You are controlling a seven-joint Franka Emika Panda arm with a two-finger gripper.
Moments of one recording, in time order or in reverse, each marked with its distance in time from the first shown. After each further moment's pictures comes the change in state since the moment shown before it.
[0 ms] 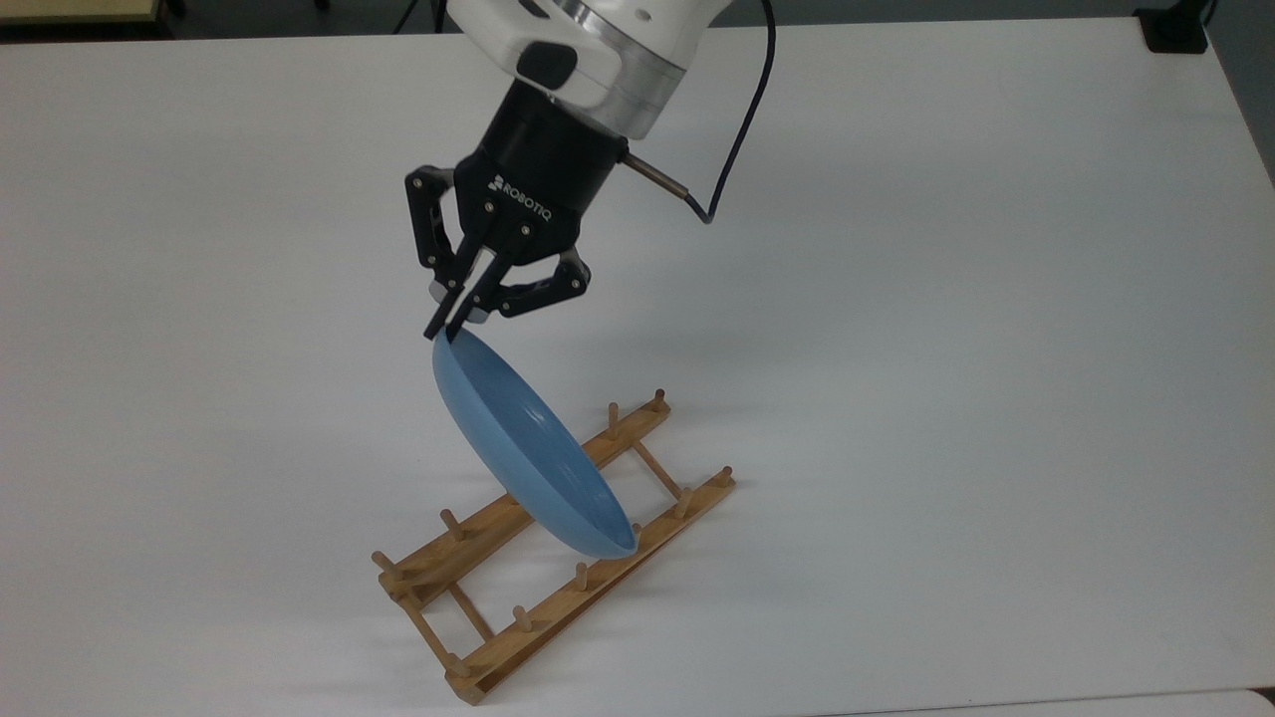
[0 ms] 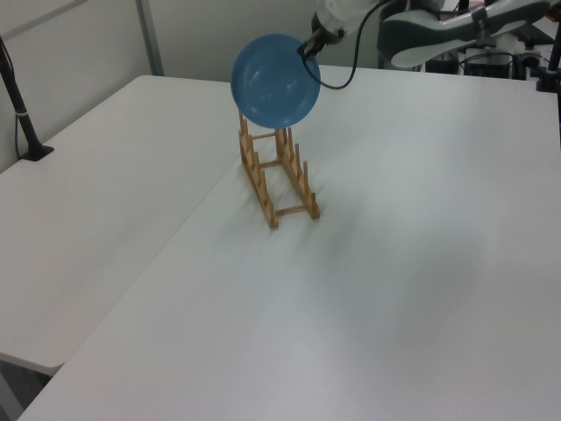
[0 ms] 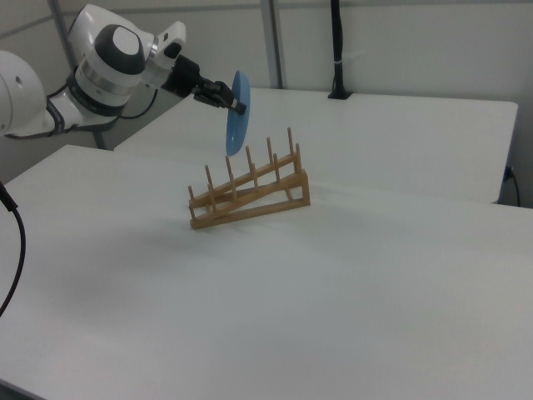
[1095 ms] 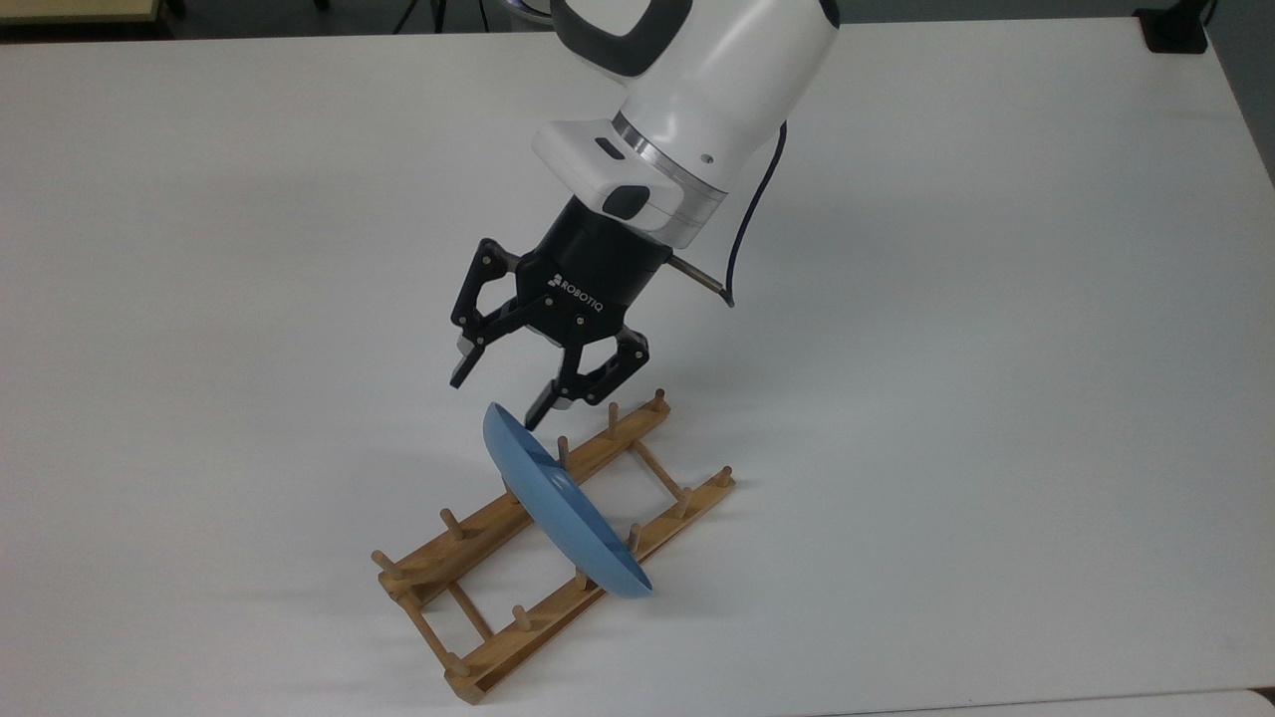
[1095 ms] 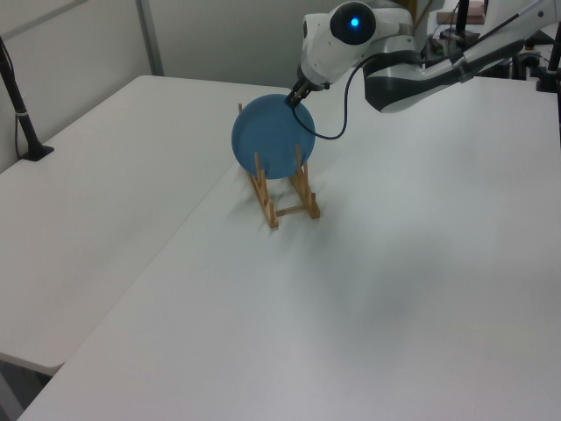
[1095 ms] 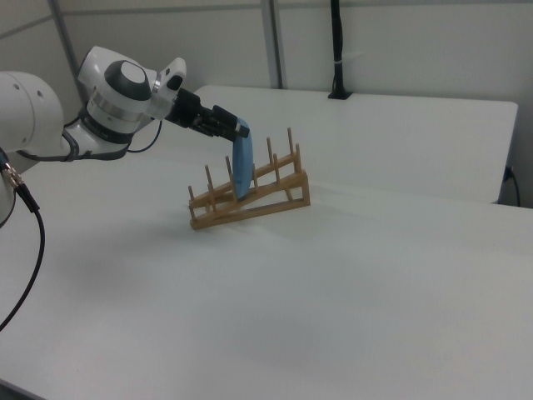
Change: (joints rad) arm 0.039 0.114 0.001 -0.002 -0.130 0.014 0.054
